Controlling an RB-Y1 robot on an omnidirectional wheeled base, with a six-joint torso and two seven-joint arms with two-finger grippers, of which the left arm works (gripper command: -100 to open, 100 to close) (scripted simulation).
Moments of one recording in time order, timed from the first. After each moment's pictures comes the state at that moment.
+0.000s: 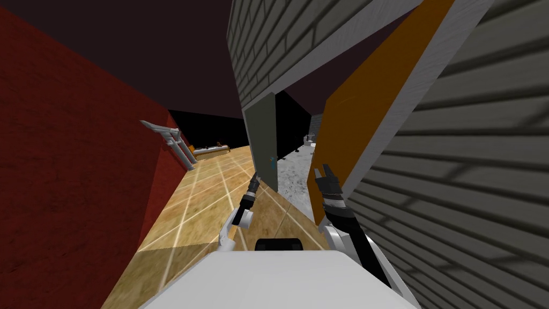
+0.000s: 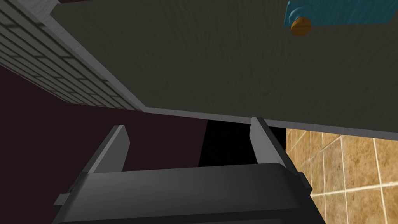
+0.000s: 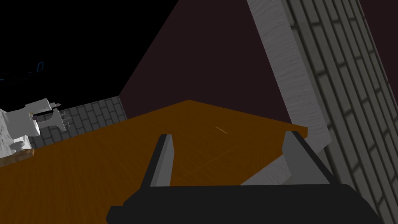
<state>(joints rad) 0.12 0.09 -0.15 -1.64 -0.11 -0.40 0.16</state>
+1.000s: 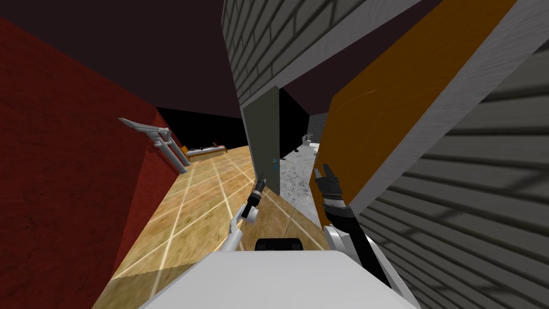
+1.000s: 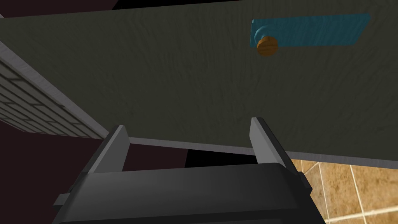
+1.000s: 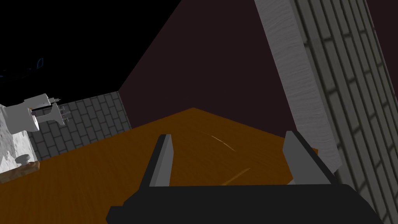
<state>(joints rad) -0.01 0.09 -0.22 -1.43 -0.13 -0.41 0.19</state>
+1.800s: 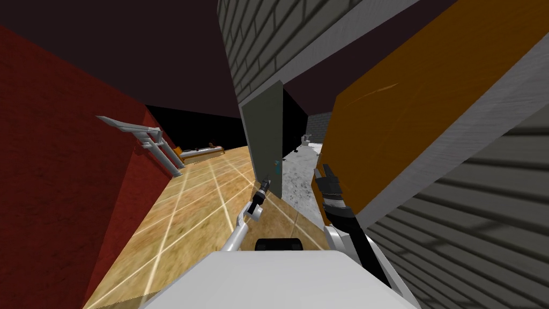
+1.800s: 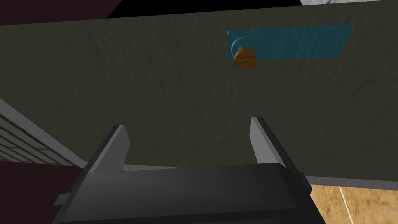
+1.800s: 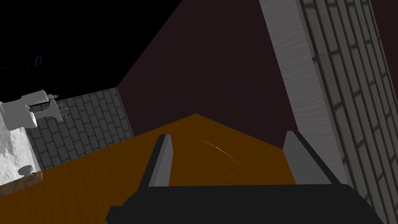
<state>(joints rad) -0.12 0.07 -0.27 -1.26 -0.14 -0.41 0.21</state>
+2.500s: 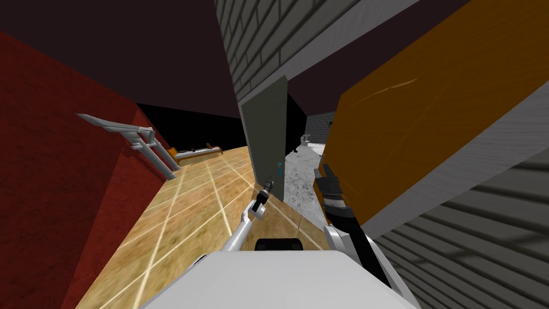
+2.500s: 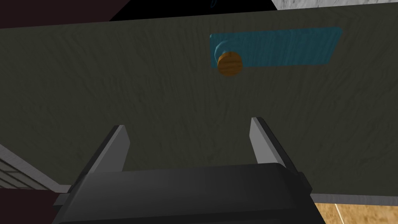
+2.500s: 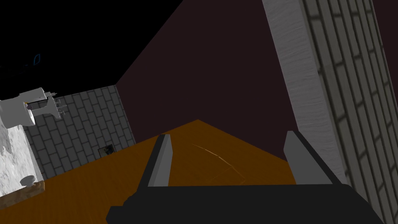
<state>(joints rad) -0.20 0.05 -0.31 -1.13 -0.14 -0.41 0.23</state>
